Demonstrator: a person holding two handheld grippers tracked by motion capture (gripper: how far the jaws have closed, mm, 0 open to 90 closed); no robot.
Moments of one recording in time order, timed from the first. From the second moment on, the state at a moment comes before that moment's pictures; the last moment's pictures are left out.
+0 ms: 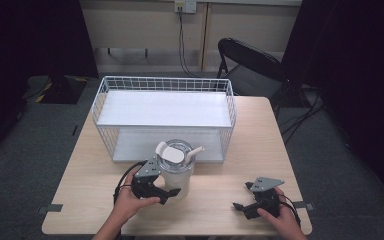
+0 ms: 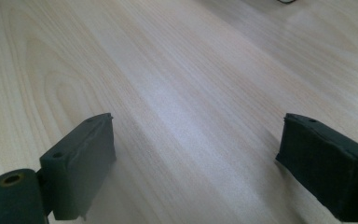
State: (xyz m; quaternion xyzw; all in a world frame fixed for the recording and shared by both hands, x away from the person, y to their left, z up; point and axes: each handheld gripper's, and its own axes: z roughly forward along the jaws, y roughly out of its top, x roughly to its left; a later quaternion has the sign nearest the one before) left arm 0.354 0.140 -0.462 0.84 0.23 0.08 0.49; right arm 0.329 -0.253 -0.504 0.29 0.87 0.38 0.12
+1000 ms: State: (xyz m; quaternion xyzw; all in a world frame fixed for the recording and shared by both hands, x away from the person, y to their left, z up) left arm 0.354 0.129 -0.468 0.79 0.22 0.11 0.56; right arm 0.329 -0.253 -0.504 0.29 0.87 0.38 0.12
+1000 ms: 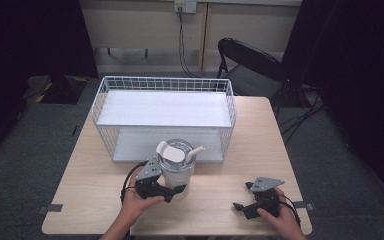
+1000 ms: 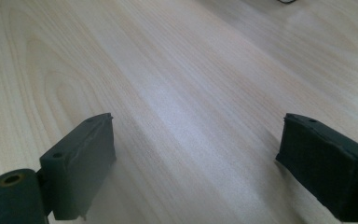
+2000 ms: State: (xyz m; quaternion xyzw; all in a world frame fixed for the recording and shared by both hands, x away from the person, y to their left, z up) left arm 0.349 0.142 -0.442 0.77 0.24 0.12 0.57; right arm 0.329 -0.253 -0.504 0.29 0.87 0.38 0.12
